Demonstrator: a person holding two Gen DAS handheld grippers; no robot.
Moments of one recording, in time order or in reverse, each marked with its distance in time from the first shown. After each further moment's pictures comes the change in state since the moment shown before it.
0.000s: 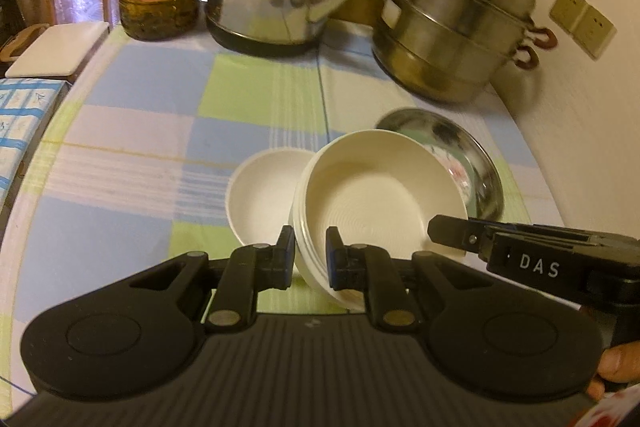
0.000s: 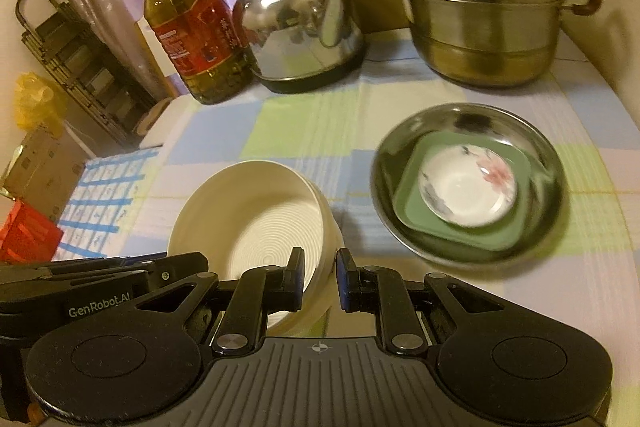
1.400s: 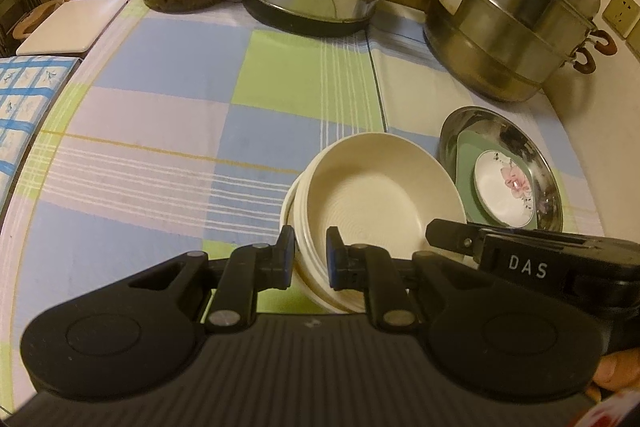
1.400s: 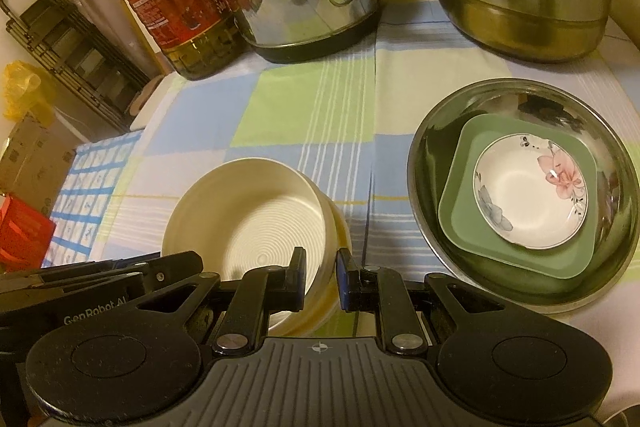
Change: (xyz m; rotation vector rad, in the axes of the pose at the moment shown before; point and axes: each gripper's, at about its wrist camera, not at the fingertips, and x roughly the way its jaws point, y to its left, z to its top) left arm 0.062 0.042 0.019 -0.043 0.071 0.055; right arm 0.088 0.002 0.017 0.028 0.101 -0.012
